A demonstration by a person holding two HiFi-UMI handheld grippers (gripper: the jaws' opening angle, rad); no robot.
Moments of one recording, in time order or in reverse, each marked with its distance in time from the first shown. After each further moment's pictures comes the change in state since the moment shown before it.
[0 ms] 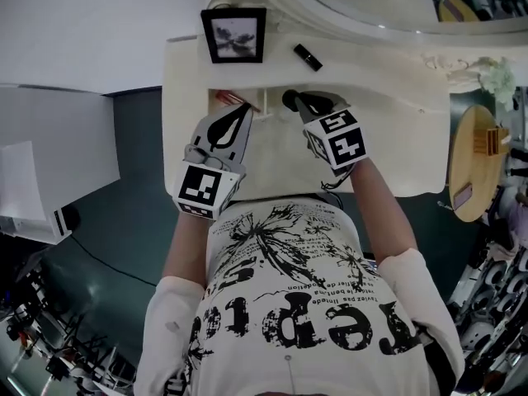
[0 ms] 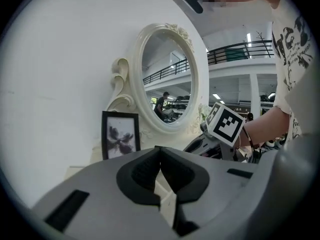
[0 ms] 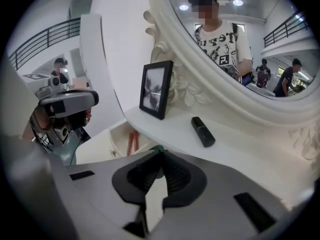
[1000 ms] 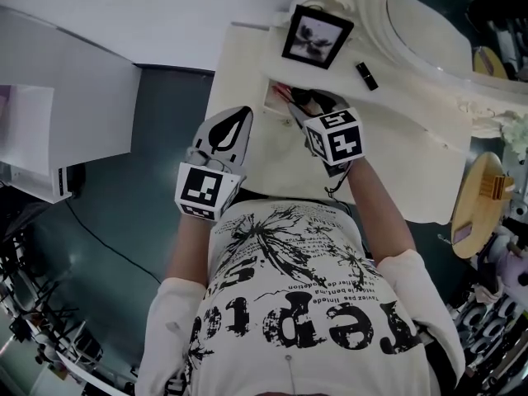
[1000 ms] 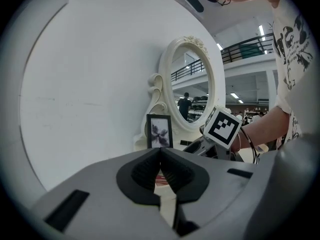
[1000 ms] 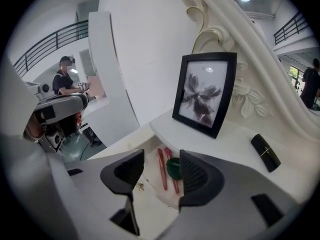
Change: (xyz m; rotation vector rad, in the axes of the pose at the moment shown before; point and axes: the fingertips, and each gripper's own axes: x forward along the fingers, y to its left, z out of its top) left arm -0.113 0.085 -0.022 -0.044 -0.012 0.210; right arm 0.070 0.115 0.054 -0.045 -0.012 0.113
